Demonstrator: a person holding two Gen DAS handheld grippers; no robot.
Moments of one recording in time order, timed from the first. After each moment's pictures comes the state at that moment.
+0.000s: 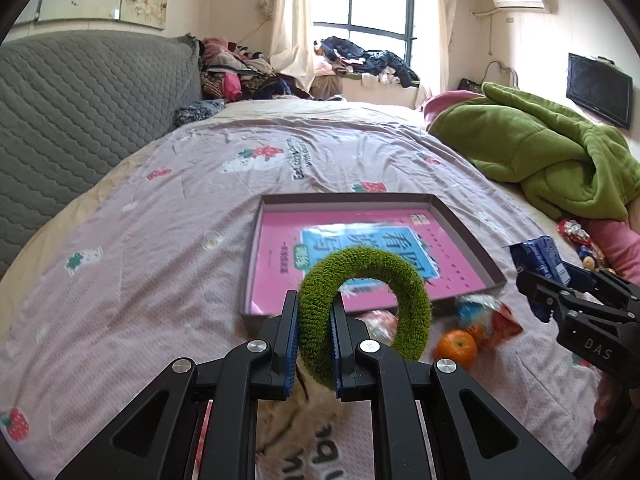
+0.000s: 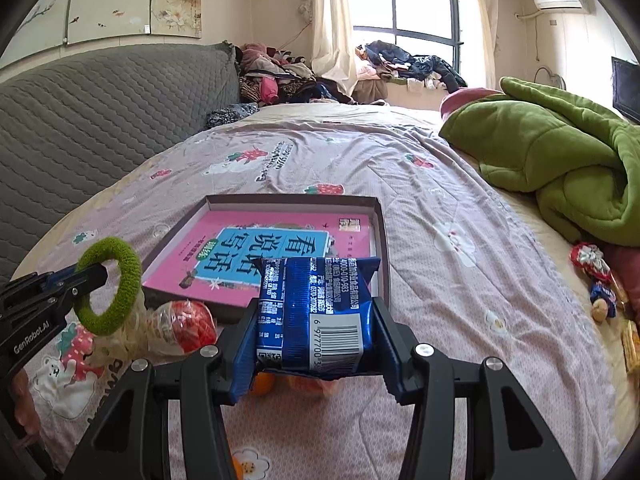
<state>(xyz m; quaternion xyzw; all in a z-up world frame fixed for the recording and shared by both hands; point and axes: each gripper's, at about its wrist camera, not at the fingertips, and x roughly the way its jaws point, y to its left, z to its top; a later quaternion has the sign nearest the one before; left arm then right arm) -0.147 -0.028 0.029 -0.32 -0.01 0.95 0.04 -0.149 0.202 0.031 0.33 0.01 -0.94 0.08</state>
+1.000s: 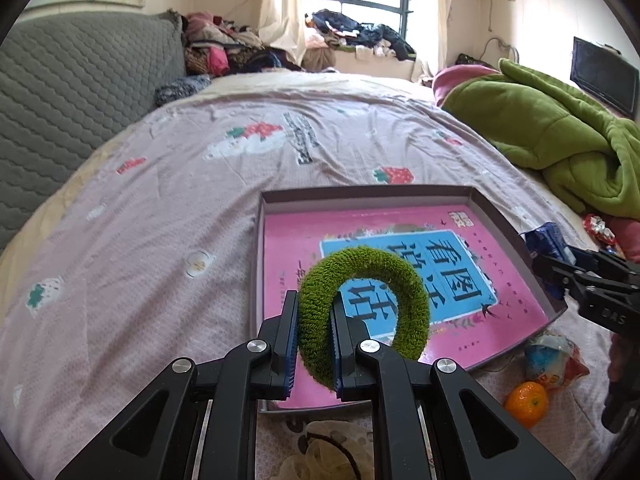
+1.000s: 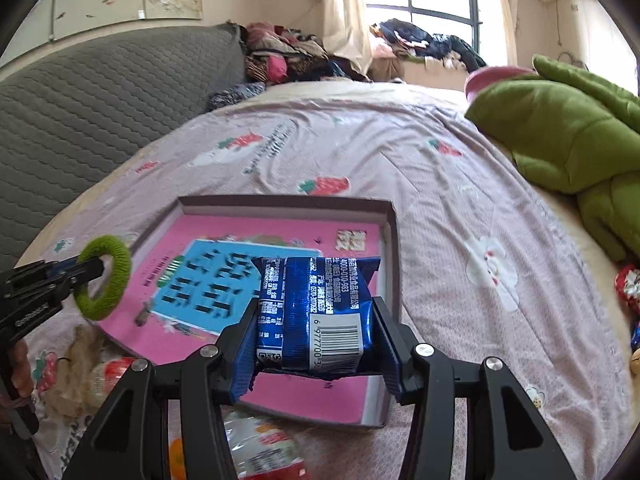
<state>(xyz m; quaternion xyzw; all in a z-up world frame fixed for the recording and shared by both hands) -0.258 -0.051 -0.005 -0.37 0.00 0.93 0.06 -0.253 0.217 -0.004 0.37 0.01 -0.92 0.12</state>
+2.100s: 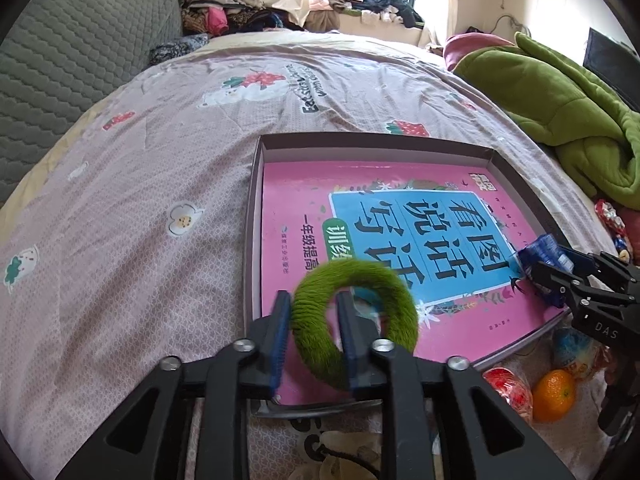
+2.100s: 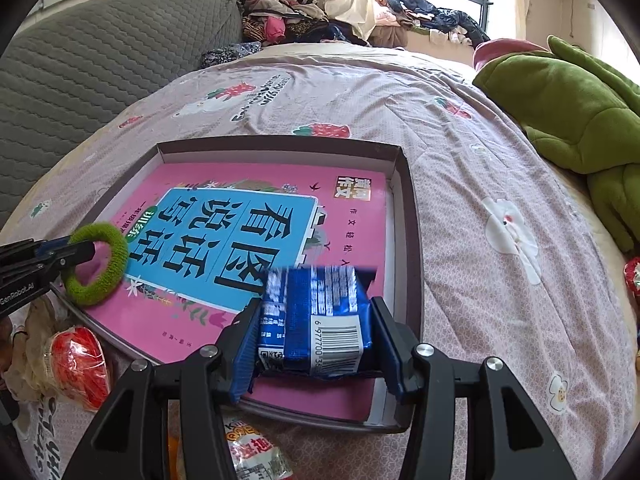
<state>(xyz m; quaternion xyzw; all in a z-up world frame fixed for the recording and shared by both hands) -0.279 -0.055 -0.044 -0.44 -0.02 0.90 0.06 -0.264 0.203 -0.042 0.43 0.04 -0.90 0.10</state>
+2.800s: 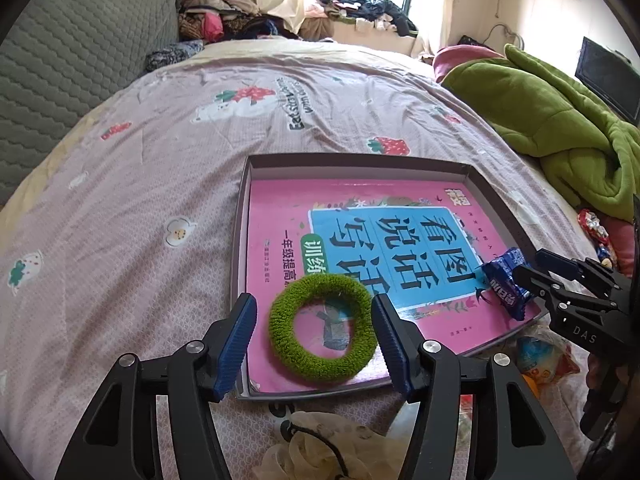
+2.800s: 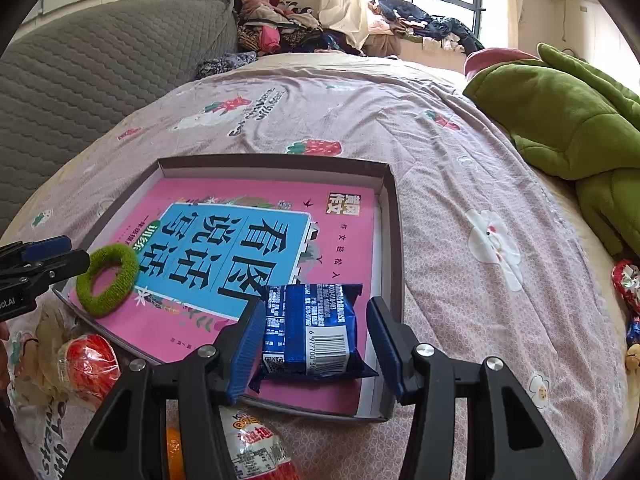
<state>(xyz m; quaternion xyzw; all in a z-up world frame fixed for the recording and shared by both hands) -0.265 -0.046 -0.015 -0.42 -0.02 0.90 0.08 -0.256 0.206 -0.024 0.41 0.03 -0.91 0.09</state>
